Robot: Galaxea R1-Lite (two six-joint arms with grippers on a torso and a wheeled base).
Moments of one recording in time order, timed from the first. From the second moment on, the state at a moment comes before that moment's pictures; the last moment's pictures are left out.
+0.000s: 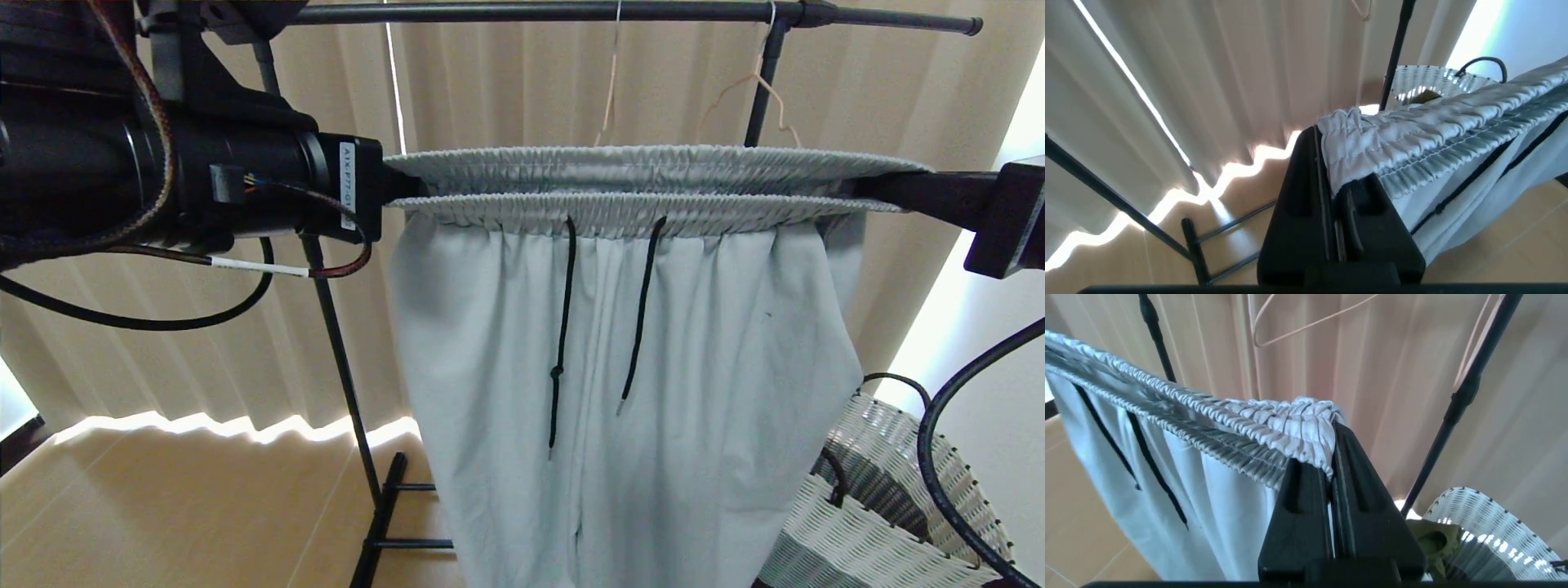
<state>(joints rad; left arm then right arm) -0.59 1.50 -1.41 0.17 0.10 0.00 0.42 1.24 -1.08 -0.03 -0.03 0.06</state>
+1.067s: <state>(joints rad) -0.56 1.49 -1.38 0.08 0.14 0.07 0.42 1.24 -1.08 -0.04 -0.03 0.06</state>
